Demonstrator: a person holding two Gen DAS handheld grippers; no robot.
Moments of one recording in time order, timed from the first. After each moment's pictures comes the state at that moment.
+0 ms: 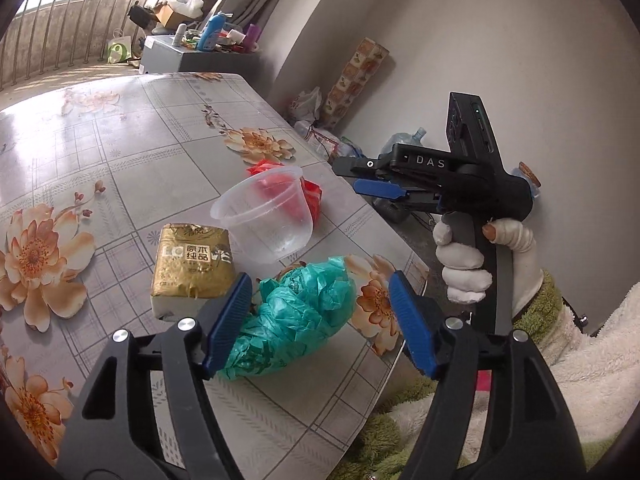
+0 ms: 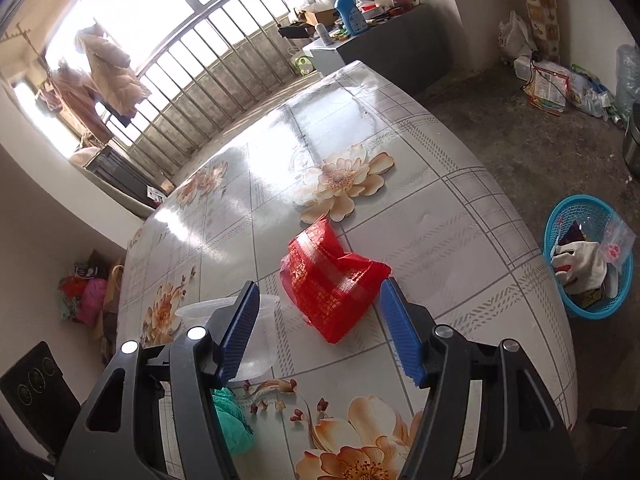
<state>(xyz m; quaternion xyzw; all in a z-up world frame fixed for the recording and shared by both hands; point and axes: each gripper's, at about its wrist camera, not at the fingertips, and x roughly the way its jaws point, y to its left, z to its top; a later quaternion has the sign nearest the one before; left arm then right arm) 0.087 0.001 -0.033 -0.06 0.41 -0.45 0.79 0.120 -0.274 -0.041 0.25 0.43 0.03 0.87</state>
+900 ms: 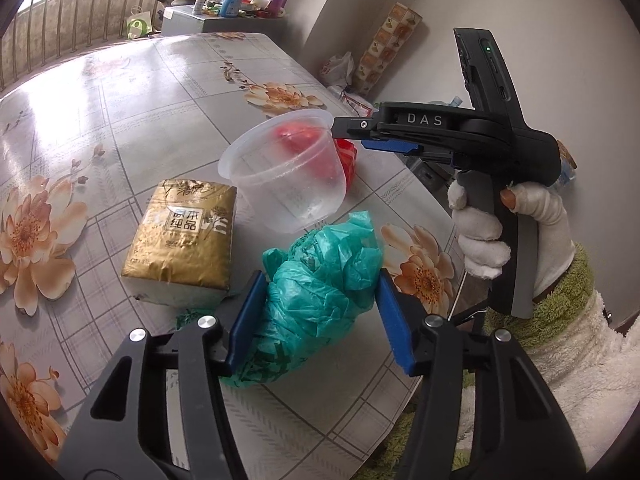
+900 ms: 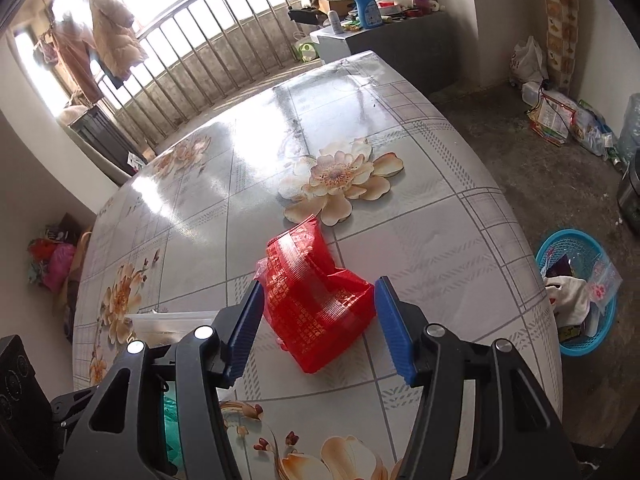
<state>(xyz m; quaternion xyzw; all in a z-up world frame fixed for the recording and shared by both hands) 0.093 -0.022 -0.059 -0.02 0.47 -0.39 0.79 0.155 -0.254 -0.058 0.17 0.46 0.02 0.87</state>
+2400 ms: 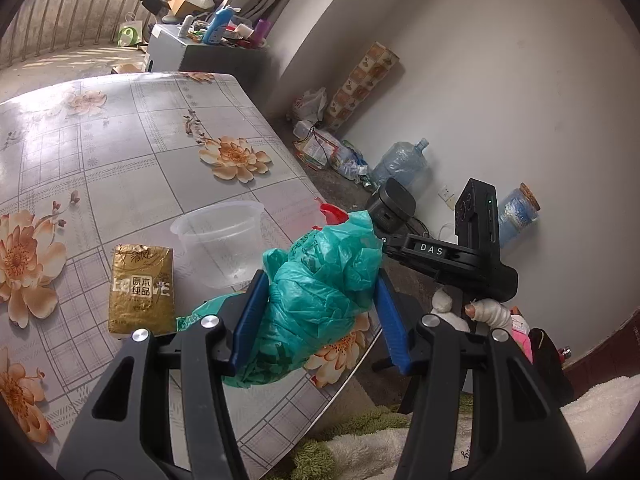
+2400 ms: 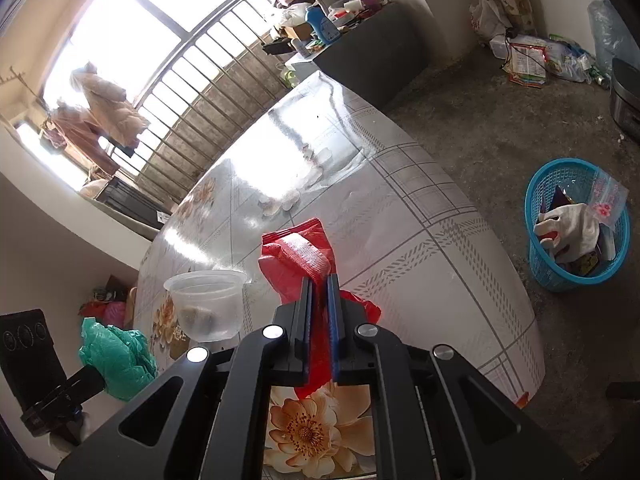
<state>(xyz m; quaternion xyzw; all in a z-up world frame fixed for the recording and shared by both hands) 0.087 -0.036 0.009 -0.10 0.43 -0.43 0.79 0.064 -0.336 -0.056 0.32 0.40 0.03 0.86</state>
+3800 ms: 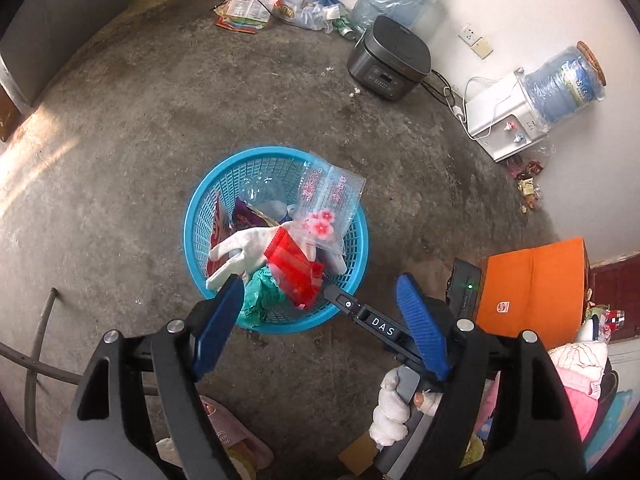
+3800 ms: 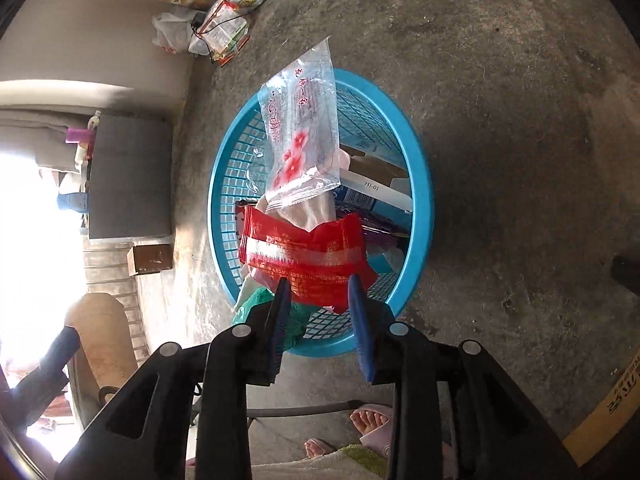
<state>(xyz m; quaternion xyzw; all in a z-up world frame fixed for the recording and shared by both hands) 0.170 -0.537 -0.164 0.13 0.59 -0.46 0.65 0.007 -0.649 -0.341 0.60 0.37 -0.26 0.66</state>
